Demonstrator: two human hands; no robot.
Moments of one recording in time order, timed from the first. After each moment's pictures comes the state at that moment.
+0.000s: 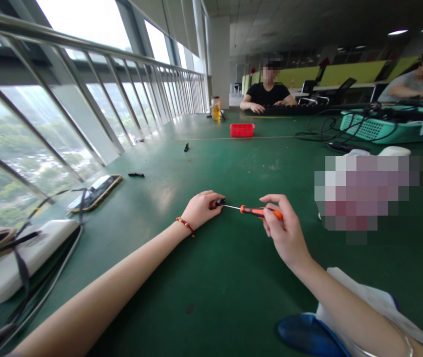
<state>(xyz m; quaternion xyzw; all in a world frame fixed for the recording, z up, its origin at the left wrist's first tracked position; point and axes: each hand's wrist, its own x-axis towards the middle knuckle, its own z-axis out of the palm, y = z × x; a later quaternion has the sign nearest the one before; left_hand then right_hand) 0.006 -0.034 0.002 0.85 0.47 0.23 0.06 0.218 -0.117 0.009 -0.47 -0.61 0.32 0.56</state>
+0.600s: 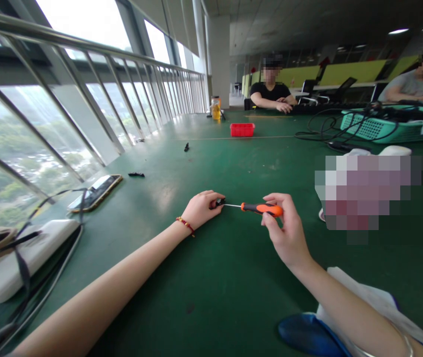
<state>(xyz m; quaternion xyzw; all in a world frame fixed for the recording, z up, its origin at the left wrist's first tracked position) 0.006 -0.034 0.002 0.85 0.47 0.23 0.06 0.219 -0.116 0.007 -0.48 -0.62 0.24 0.57</state>
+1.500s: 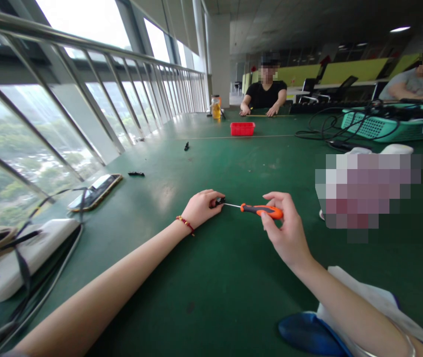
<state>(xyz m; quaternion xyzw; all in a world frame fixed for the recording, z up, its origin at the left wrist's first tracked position) 0.006 -0.034 0.002 0.85 0.47 0.23 0.06 0.219 -0.119 0.009 -0.49 -0.64 0.24 0.55</state>
